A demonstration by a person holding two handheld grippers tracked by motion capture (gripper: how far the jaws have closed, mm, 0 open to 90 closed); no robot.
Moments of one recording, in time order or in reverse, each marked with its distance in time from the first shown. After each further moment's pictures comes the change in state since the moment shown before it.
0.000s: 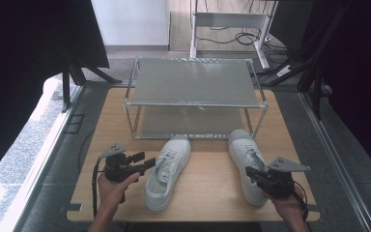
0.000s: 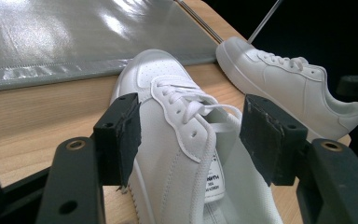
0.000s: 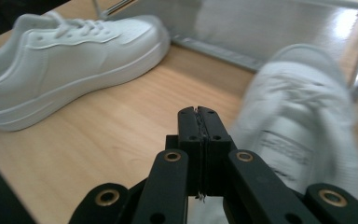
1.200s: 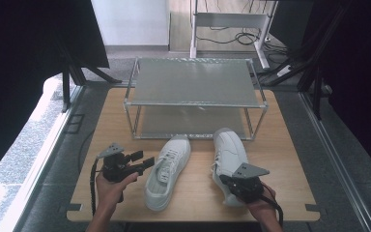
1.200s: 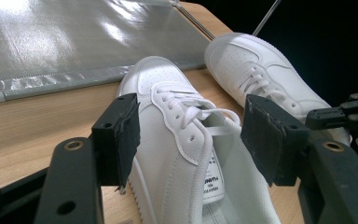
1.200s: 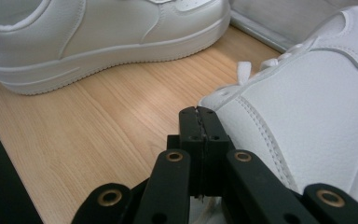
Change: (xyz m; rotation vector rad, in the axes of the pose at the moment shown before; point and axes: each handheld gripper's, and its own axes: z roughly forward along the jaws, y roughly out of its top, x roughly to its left) left arm -0.002 0.003 -0.005 -0.008 0.005 0.027; right arm 0.045 -0.003 0.052 0.085 0.062 -0.188
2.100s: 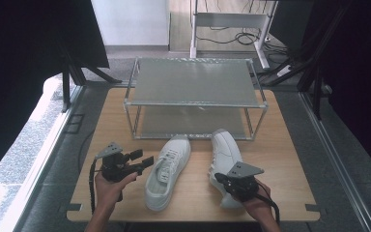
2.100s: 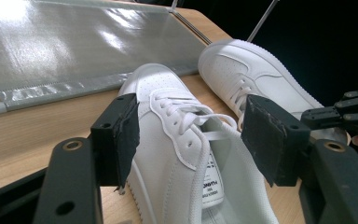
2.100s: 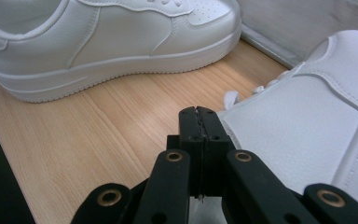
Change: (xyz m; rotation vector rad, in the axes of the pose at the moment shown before) left arm 0.000 0.002 -0.003 -0.023 -0.005 0.026; right arm 0.009 0.010 0.010 -0.014 0.009 -0.053
